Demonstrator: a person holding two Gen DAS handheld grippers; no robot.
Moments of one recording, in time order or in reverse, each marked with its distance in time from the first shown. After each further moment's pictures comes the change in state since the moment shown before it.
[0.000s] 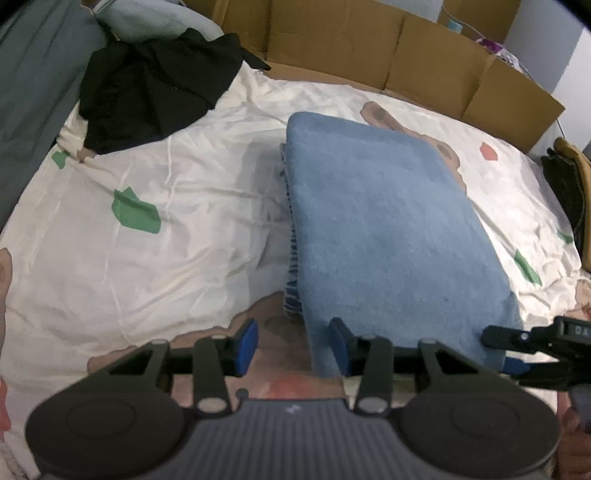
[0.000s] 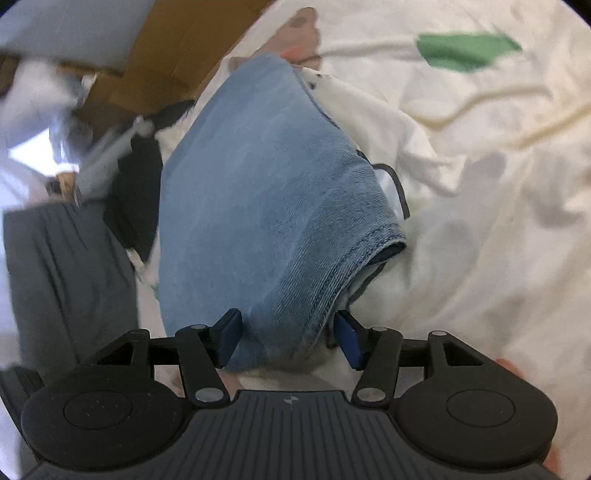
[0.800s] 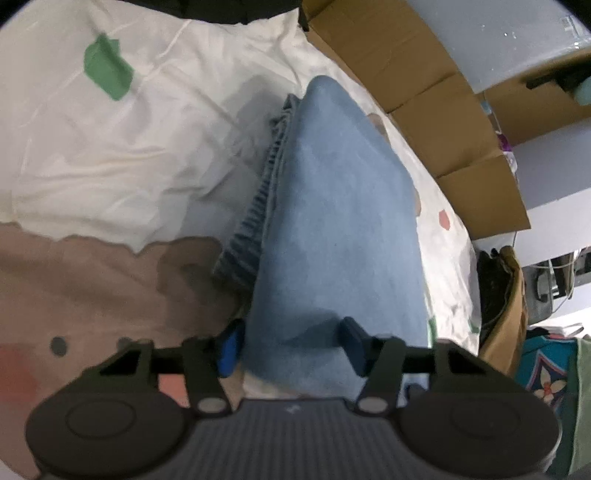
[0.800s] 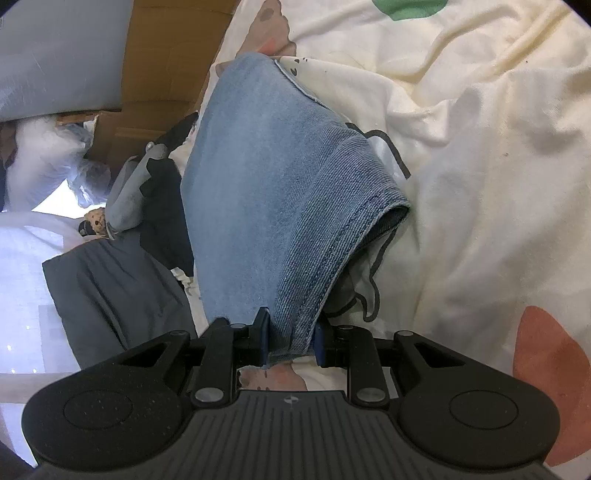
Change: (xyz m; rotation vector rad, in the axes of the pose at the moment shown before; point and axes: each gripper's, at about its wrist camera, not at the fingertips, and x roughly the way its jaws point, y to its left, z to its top) left arm 0.052 0.037 -0.025 -0.467 0.070 -0.413; right arm -0.005 -0.018 0.001 0.181 0.051 0.152
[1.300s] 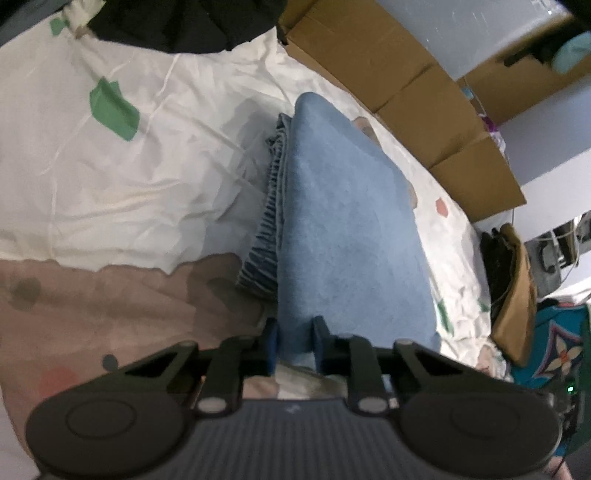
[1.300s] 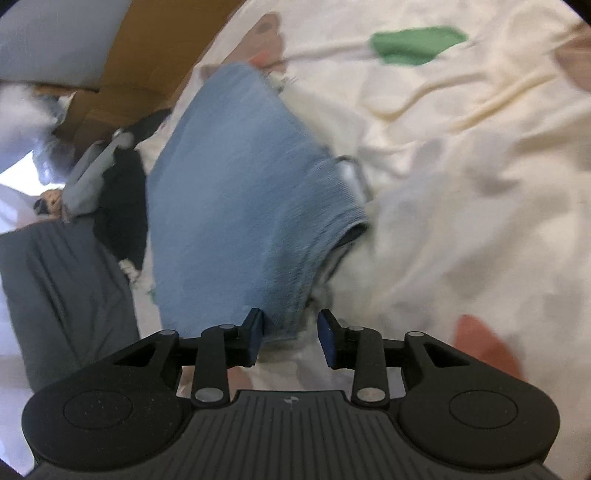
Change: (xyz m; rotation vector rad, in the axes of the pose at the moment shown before) left arm -0.025 0.000 0.000 0.130 -0.021 0.041; right arm -0.028 0.016 -0.007 -0.112 -0.060 -0.228
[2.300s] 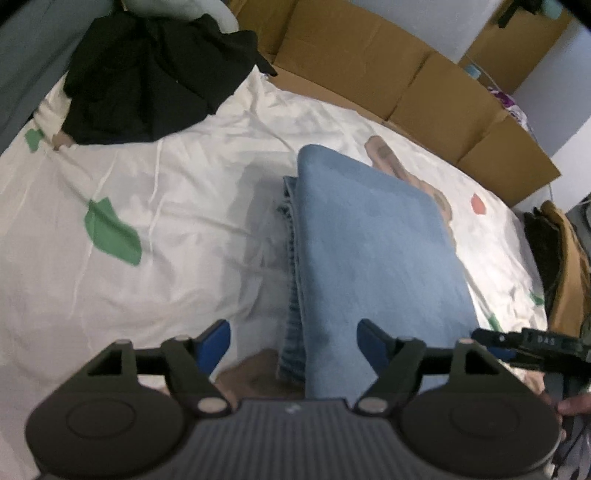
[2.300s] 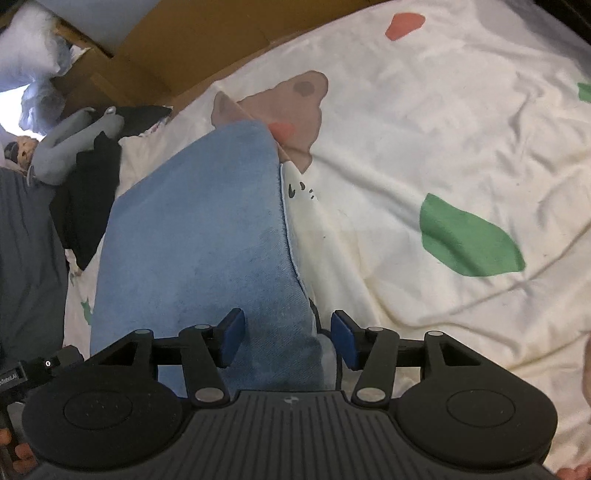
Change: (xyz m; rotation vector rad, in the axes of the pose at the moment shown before) left arm 0.010 -0.036 0.063 0.202 -0.030 0.204; right arm 0.032 0.035 0.097 -0.346 -0.062 -0.167
